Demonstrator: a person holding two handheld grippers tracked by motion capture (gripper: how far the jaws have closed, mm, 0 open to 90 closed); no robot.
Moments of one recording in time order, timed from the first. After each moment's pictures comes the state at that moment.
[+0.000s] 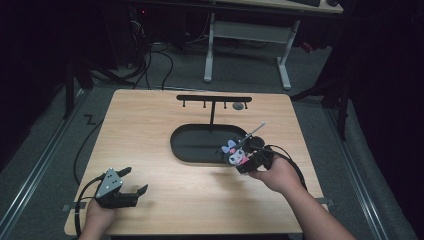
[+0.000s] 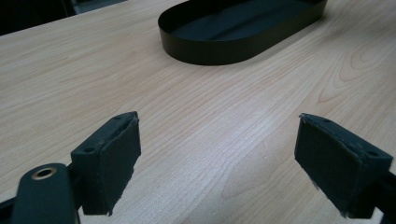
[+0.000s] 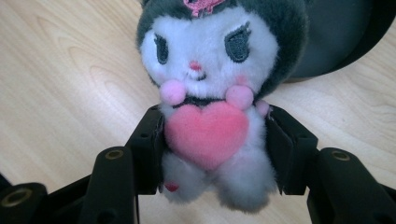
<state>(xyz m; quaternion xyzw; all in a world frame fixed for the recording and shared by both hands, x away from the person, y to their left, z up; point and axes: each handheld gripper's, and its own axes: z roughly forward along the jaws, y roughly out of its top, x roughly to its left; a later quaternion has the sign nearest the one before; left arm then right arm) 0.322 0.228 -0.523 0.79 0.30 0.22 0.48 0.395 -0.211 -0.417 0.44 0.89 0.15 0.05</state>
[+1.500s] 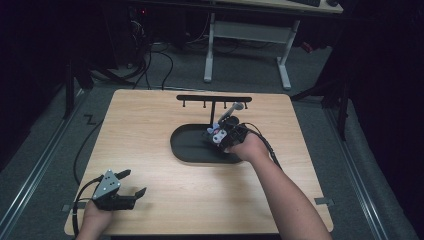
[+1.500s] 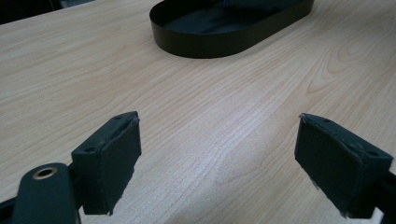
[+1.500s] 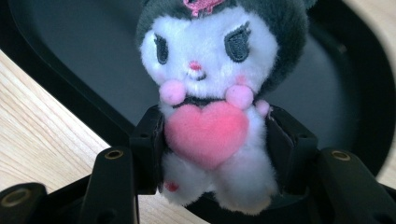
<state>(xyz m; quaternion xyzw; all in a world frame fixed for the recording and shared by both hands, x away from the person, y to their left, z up) 0.321 0.234 -0.525 0.80 0.30 0.20 0.48 0.498 -0.165 -0.455 0.45 0.88 0.12 0.05</state>
